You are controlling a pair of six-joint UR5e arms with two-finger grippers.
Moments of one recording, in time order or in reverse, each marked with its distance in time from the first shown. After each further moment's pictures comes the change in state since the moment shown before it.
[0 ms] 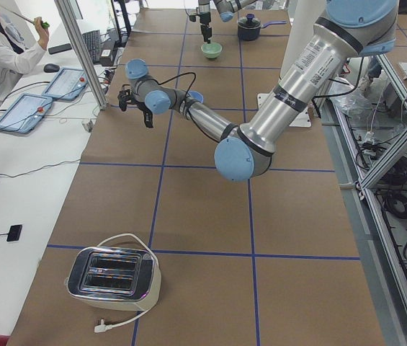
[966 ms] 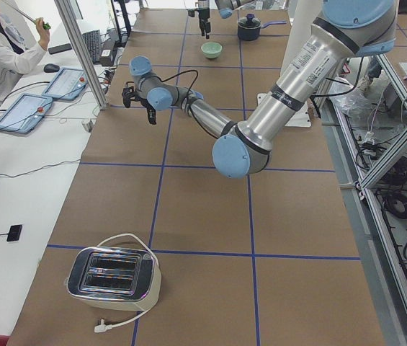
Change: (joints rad) left arm 0.016 -0.011 0.002 -0.001 0.004 -0.018; right arm 0.051 -0.009 0.010 -0.019 -0.006 -0.026
